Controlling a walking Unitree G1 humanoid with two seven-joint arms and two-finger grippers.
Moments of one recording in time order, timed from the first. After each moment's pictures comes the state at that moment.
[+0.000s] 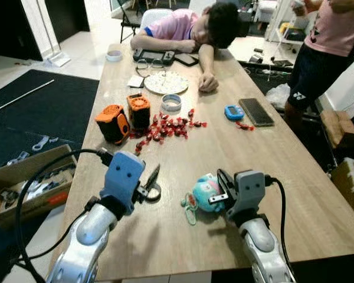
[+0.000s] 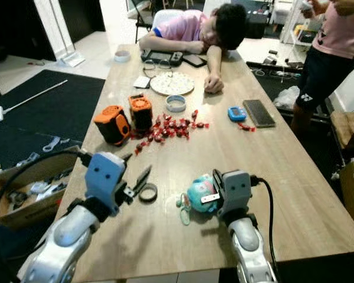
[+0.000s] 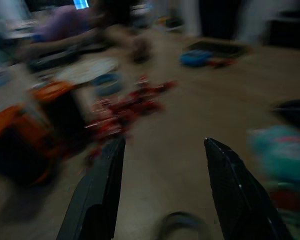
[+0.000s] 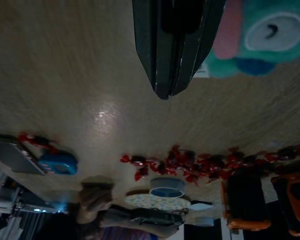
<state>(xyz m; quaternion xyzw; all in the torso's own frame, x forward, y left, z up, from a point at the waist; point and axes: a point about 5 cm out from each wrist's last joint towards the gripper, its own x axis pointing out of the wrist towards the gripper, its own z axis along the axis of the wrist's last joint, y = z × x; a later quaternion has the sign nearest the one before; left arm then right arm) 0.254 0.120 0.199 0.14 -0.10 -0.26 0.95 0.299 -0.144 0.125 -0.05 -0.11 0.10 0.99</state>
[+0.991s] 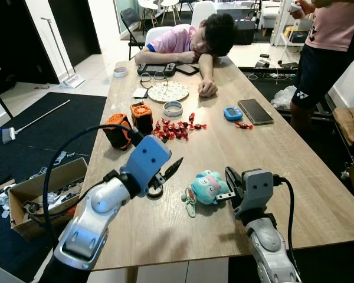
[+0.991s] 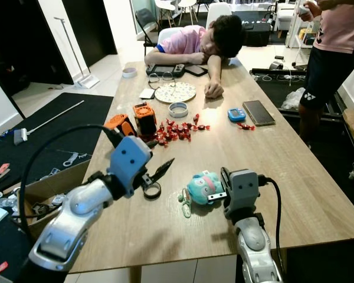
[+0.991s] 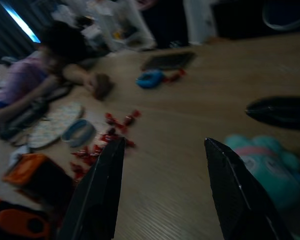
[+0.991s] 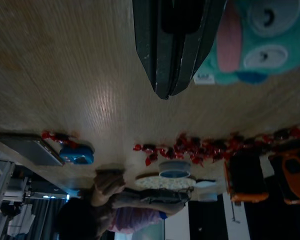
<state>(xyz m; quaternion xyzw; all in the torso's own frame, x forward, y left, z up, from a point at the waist) 0.288 0.106 0.217 0.23 -0.11 -0.35 0.90 0.298 -0.155 0.124 -0.07 -0.11 0.09 0.99</state>
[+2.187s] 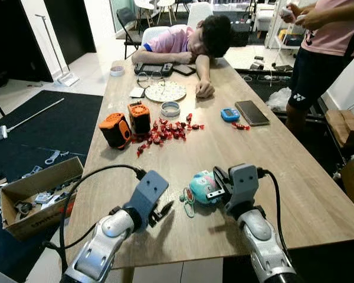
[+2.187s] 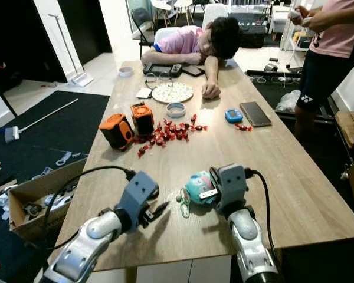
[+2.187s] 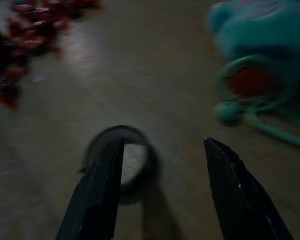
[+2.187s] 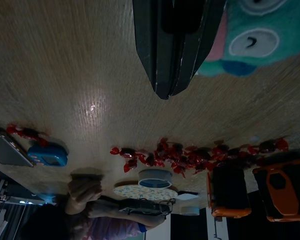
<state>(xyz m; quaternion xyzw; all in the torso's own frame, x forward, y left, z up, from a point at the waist) 0.292 0.109 0.126 0.20 0.08 -0.27 0.94 0.321 -0.143 0.126 -0.07 -0.10 0.13 0.98</state>
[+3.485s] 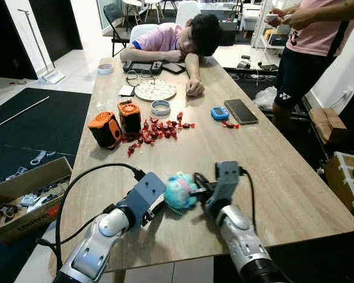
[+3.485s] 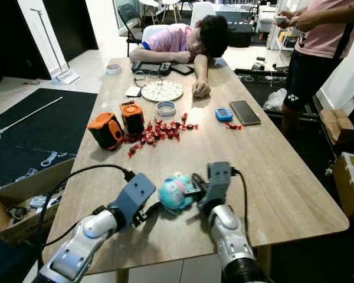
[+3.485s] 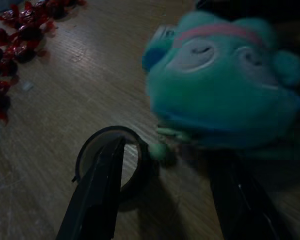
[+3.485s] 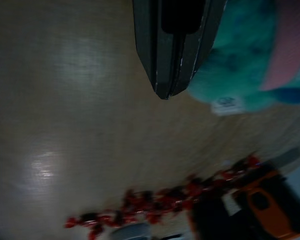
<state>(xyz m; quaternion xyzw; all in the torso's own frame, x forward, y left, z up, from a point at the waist) 0.292 0.114 0.122 0.24 0.09 -0.29 0.92 0.334 -0.095 0.104 0.07 0.02 0.21 0.98</state>
